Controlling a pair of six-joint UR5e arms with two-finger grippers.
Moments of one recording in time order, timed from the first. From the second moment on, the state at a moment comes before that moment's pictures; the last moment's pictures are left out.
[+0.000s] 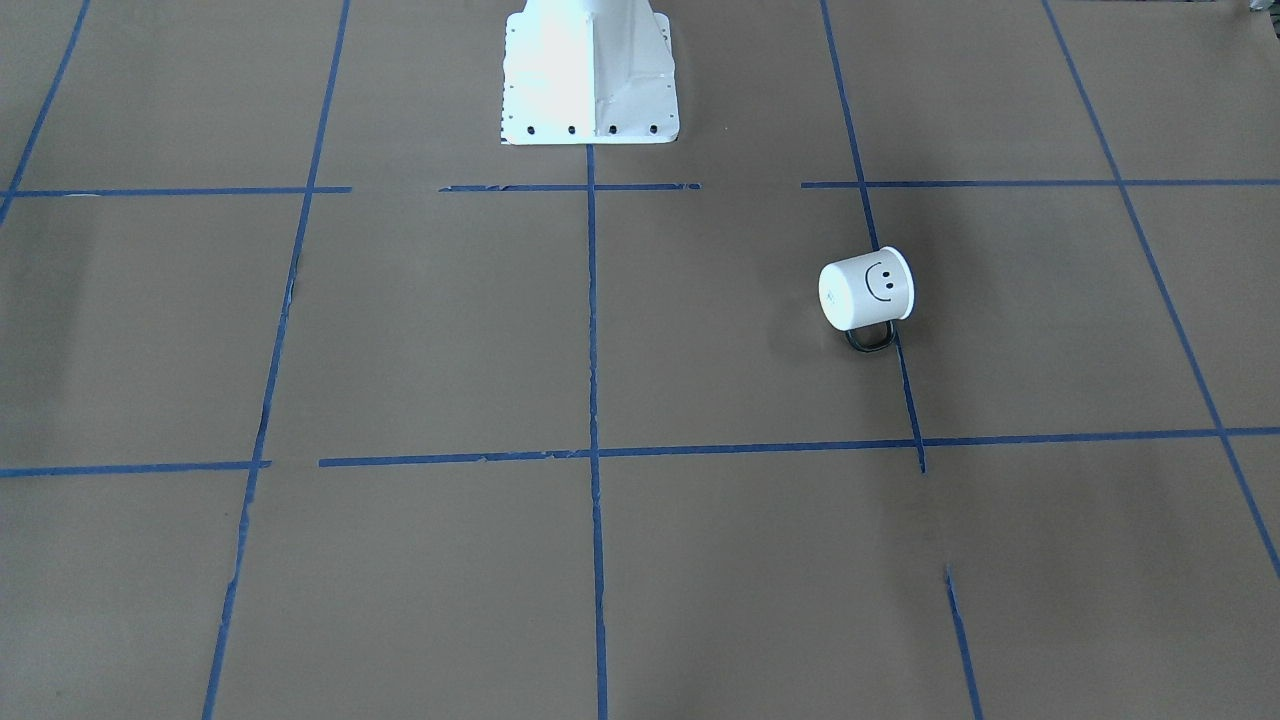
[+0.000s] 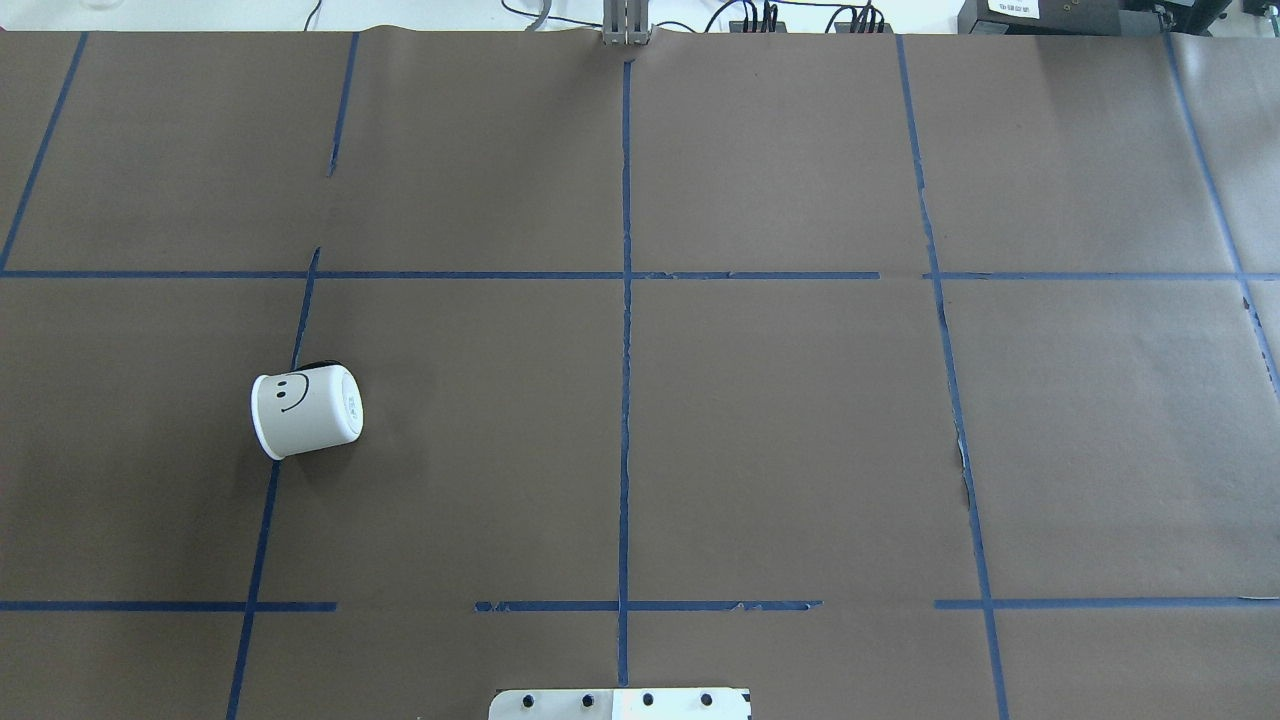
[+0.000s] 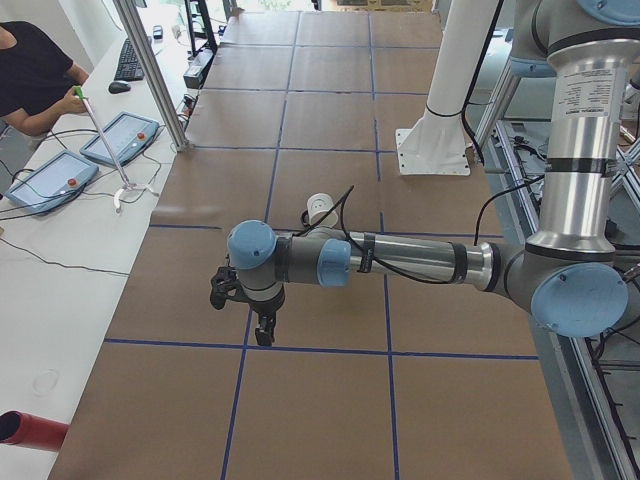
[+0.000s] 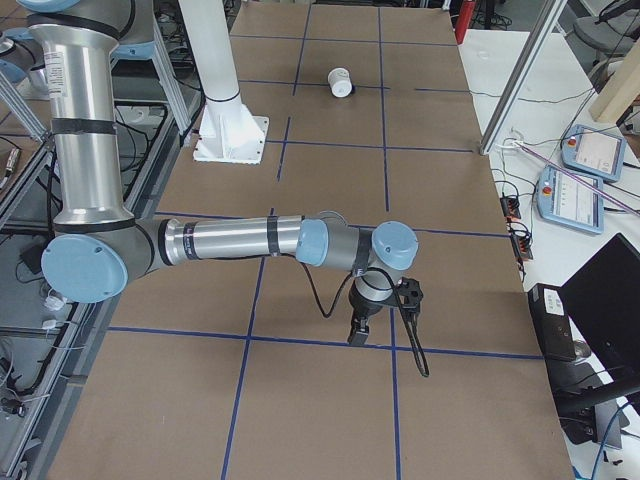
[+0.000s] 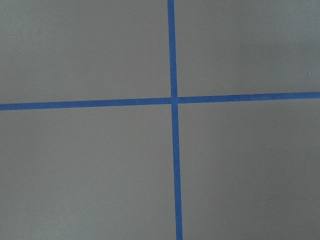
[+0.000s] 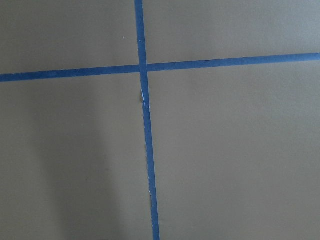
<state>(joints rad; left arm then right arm) -1.55 -1.59 -1.64 -1.54 -2.36 -0.01 1.53 -1.53 1.64 -1.83 2.27 0.01</state>
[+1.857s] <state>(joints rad) -1.08 -1.63 -1.62 -2.68 -2.38 -1.28 1.53 -1.53 1.64 -1.83 2.27 0.01</state>
